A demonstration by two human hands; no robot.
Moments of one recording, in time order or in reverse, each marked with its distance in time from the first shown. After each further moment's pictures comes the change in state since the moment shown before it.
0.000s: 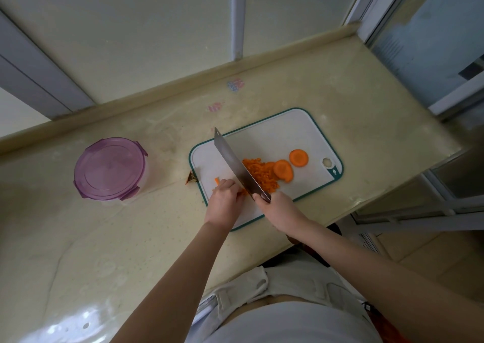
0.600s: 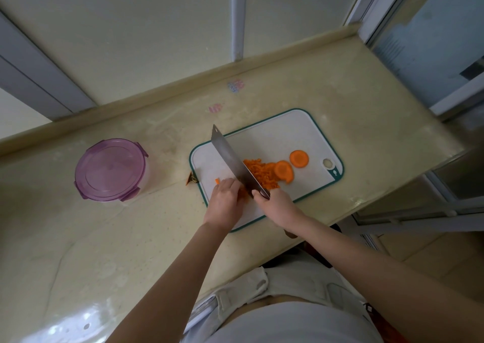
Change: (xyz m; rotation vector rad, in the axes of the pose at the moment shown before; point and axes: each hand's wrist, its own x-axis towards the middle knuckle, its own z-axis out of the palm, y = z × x) left_hand -0.002 0.001 -0.004 -0.023 0.011 0.078; right_hand 0.011 0.001 0.000 0.004 0.011 -0.029
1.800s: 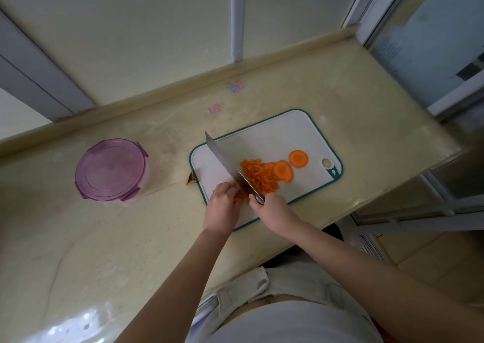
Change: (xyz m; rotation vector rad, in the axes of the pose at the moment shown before) left_hand -0.011 -0.005 0.007 -0.004 0.057 -0.082; right_hand -0.009 -0.002 0.010 -0.093 0.001 -0.017
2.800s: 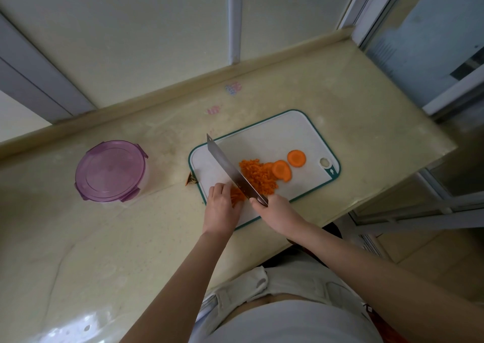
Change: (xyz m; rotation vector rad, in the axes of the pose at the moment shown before) left_hand -0.005 0.006 -0.002 0.040 -0.028 -0.150; right_hand -0.012 0.001 -0.009 0.043 -0.013 -0.025
